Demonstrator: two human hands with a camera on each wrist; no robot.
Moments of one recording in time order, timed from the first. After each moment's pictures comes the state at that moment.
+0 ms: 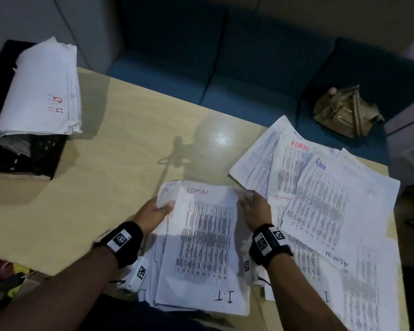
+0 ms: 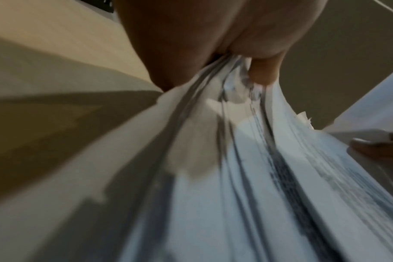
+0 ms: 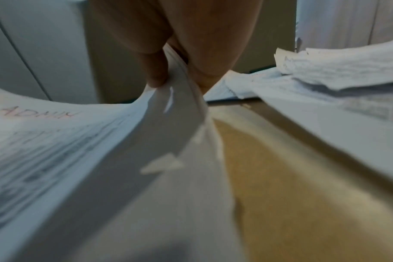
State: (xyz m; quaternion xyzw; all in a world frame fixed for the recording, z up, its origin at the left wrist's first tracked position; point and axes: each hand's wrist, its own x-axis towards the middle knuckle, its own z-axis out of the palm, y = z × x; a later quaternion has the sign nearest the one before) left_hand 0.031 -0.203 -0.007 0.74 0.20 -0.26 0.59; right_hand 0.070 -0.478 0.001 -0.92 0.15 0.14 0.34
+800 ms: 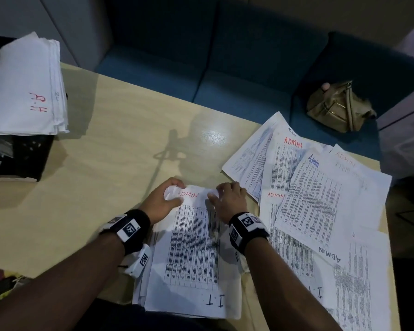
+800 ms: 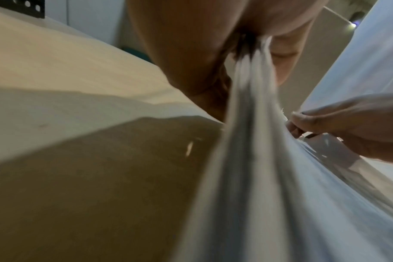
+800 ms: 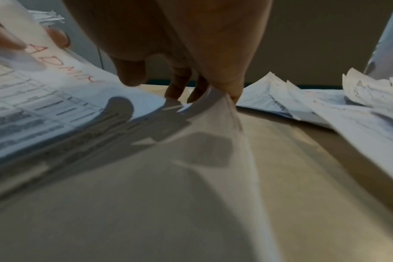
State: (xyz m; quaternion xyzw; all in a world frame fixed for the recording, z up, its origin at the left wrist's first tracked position) left_hand 0.060 -0.231 0.004 0.78 0.08 -0.22 0.58; right_hand 0.086 -0.445 -0.030 -0.96 0.00 0.20 0.17
